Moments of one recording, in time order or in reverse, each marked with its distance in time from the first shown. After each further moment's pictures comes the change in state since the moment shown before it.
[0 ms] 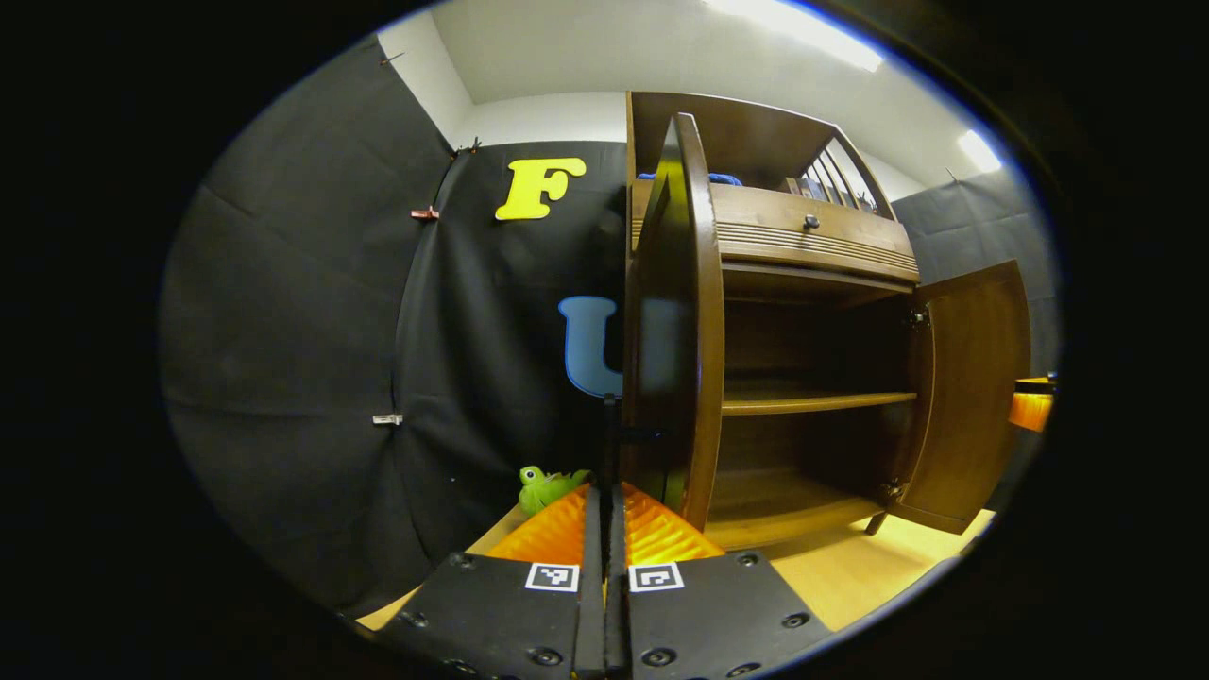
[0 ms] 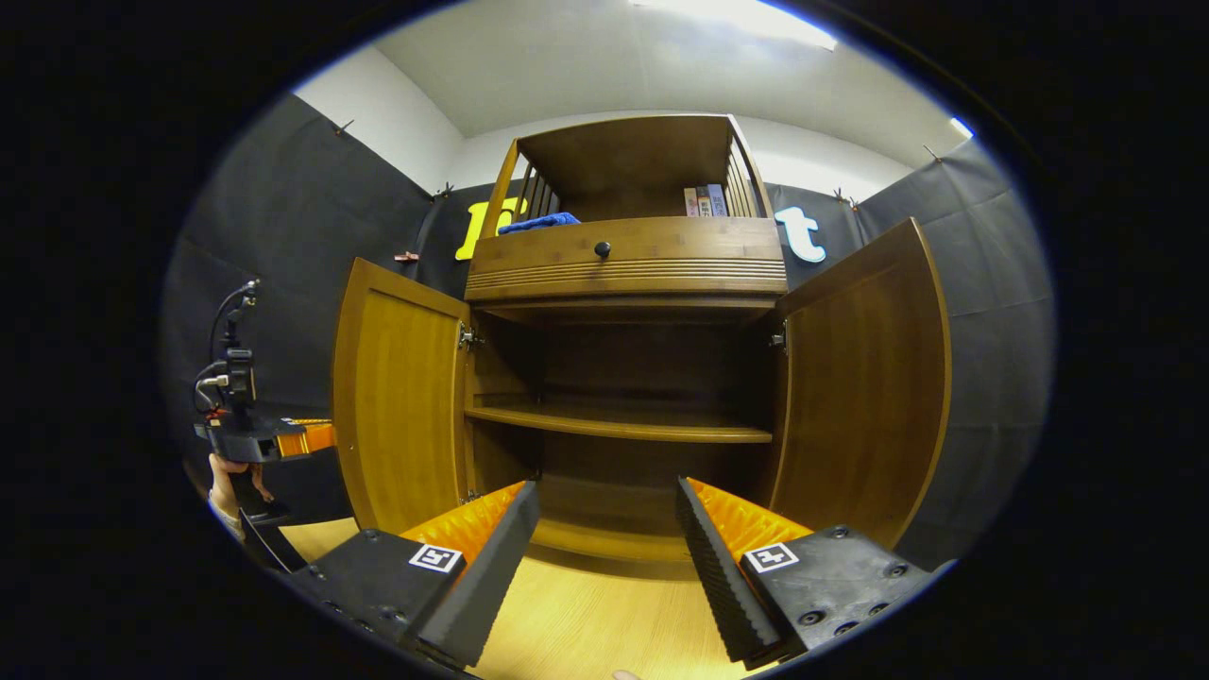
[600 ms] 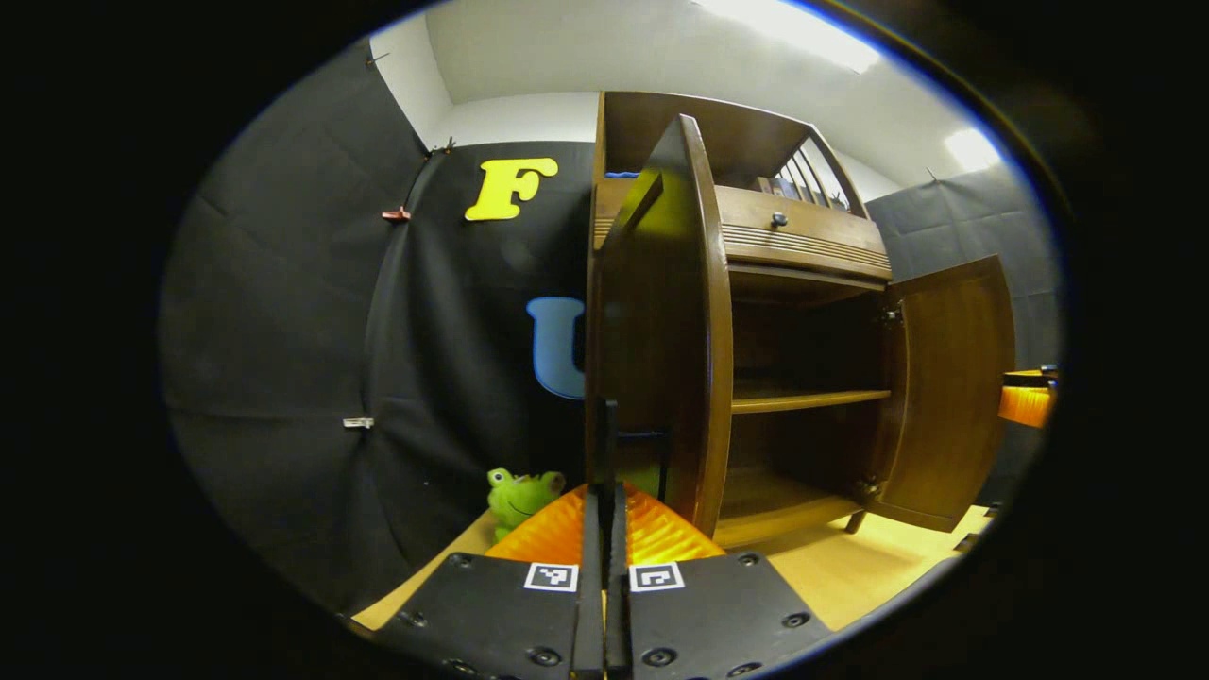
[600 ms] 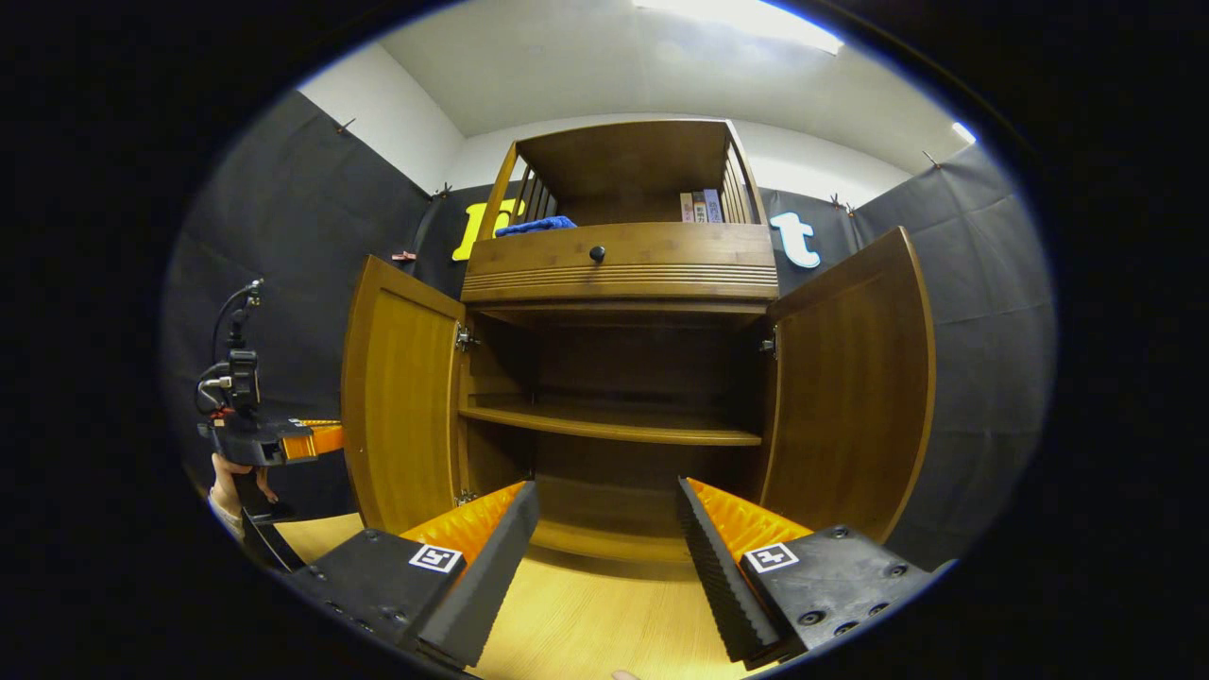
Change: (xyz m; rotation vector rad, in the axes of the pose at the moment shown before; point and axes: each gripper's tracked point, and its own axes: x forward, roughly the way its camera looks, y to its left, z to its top) left arm 0.013 -0.018 -0.002 0.007 -0.001 -0.063; right arm -0.007 -0.004 0.002 -0.018 -0.002 -0.012
